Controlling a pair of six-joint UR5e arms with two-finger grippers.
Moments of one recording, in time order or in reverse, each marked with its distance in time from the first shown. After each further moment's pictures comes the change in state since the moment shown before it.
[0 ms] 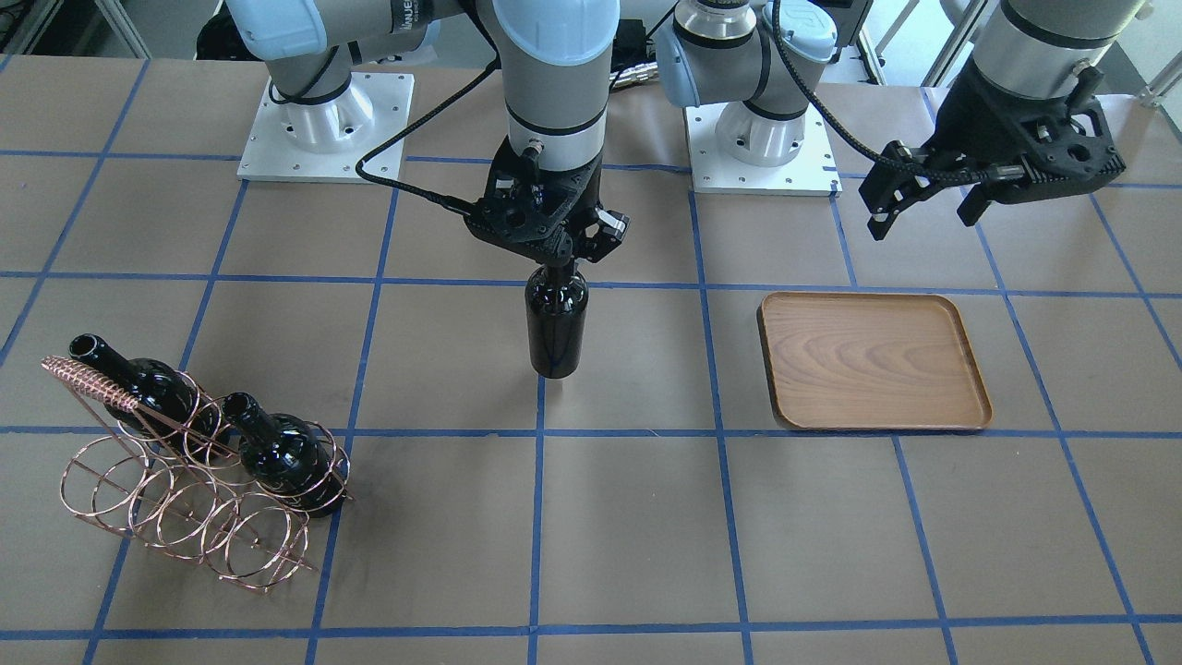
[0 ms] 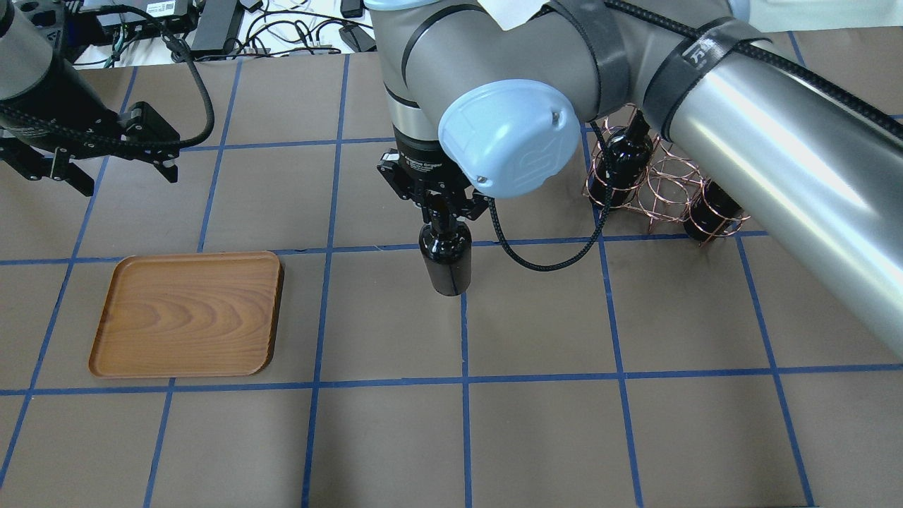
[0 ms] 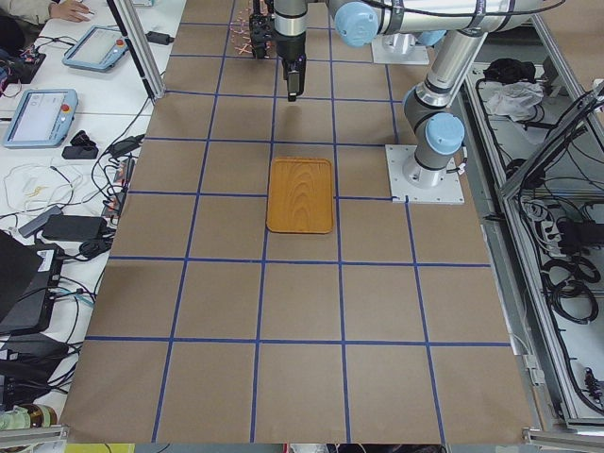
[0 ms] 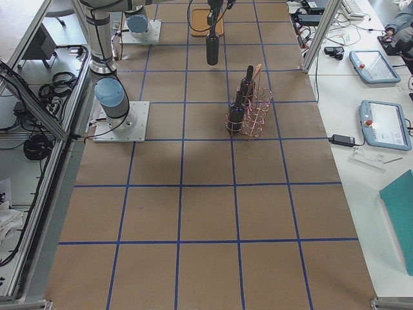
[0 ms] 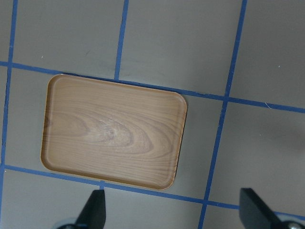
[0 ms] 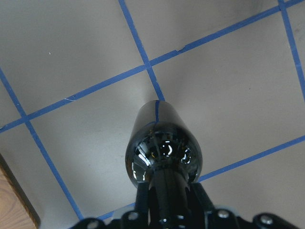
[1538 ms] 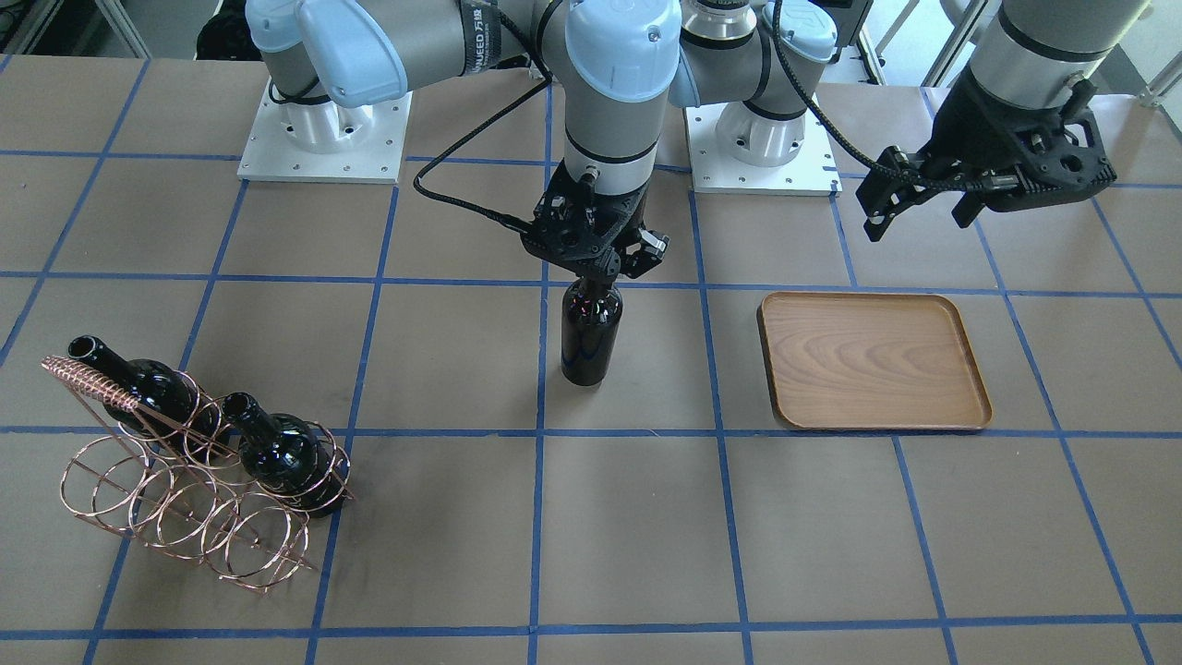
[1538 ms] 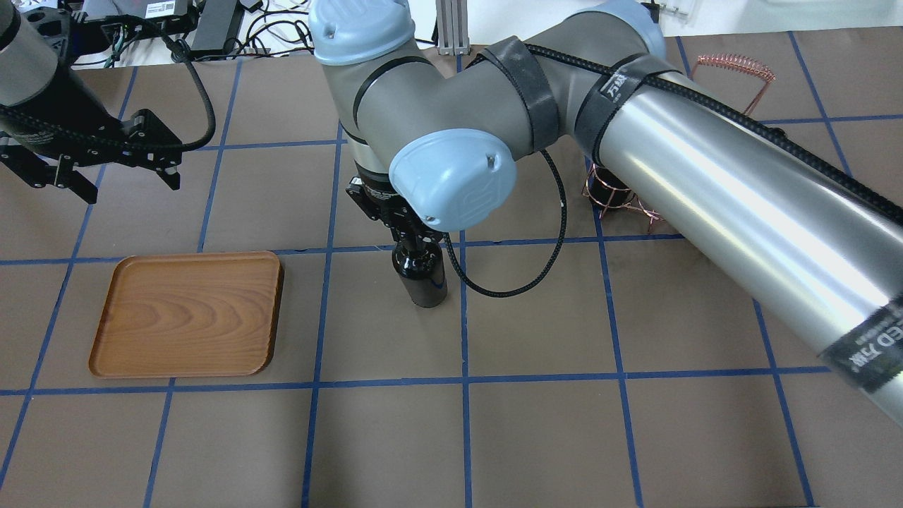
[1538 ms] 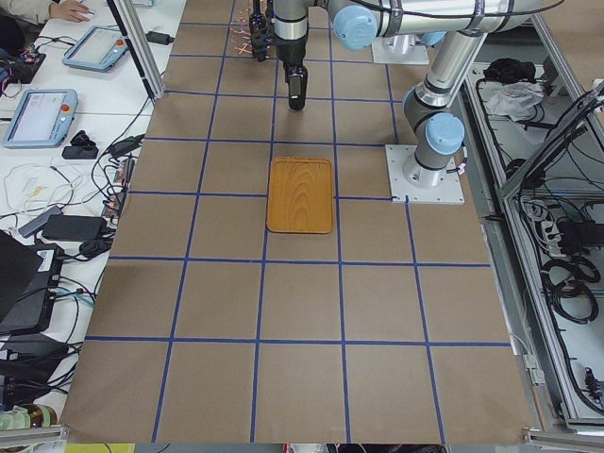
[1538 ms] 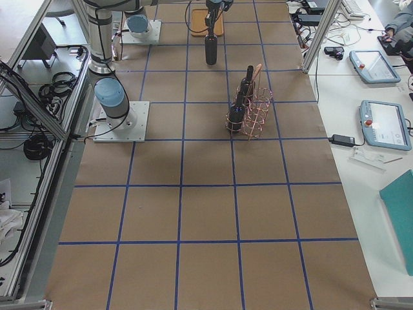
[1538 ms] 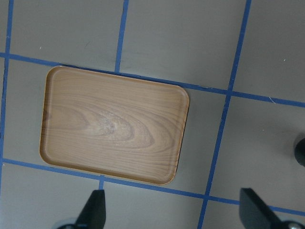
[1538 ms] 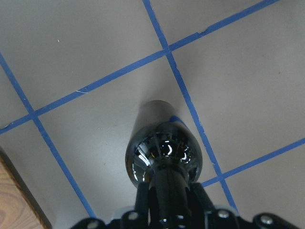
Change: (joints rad) left arm 0.005 -0.005 -0.009 -0.013 -0.002 0.000; right arm 0.069 0.066 0.004 -0.070 -0.008 0.100
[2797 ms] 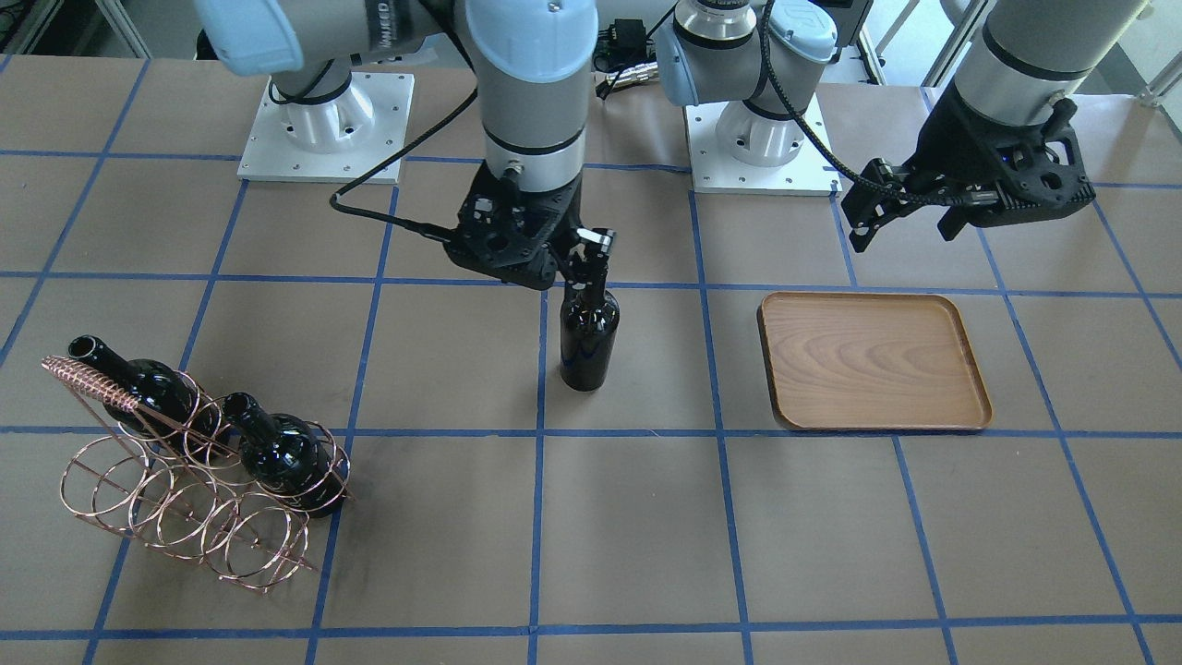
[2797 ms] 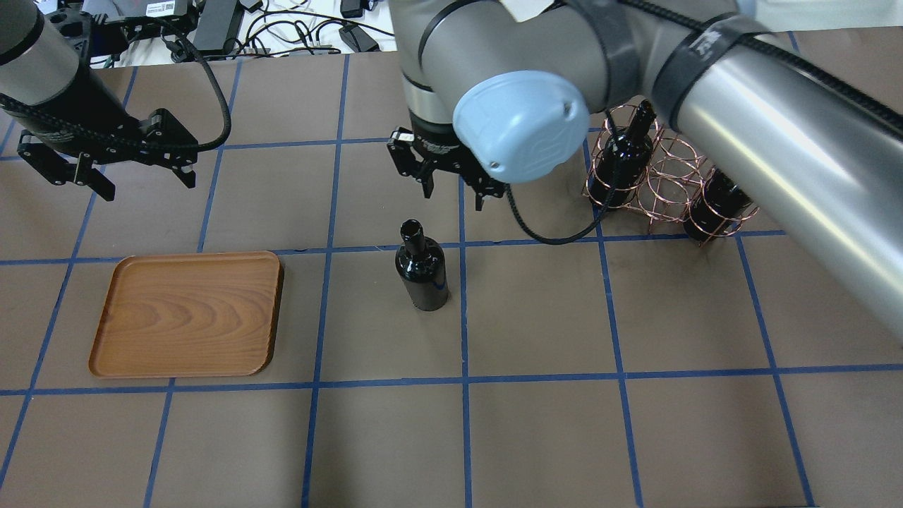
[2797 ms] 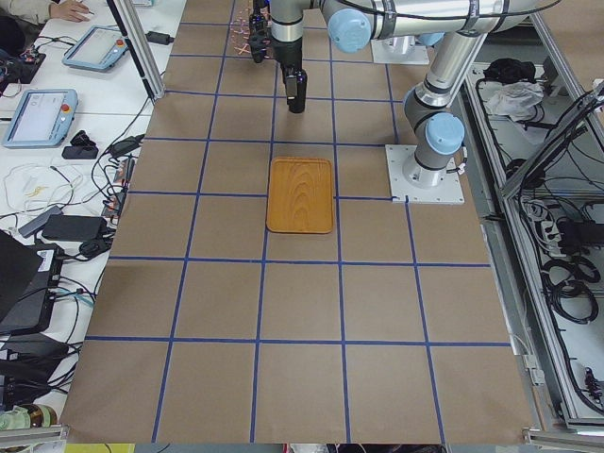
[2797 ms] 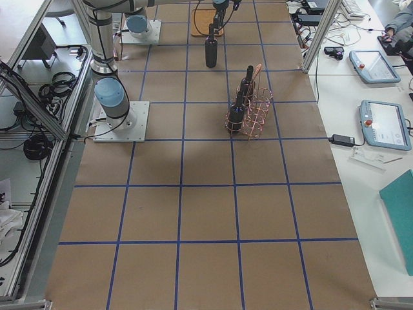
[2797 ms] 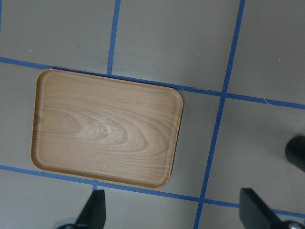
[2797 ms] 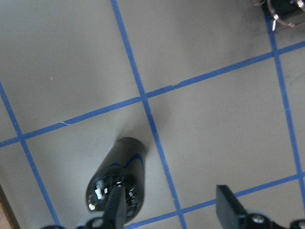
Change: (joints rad) left arm -0.040 -0.022 0.001 0.020 -0.015 -0.006; right arm -0.154 -0.077 -0.007 0.046 -0.026 -0.287
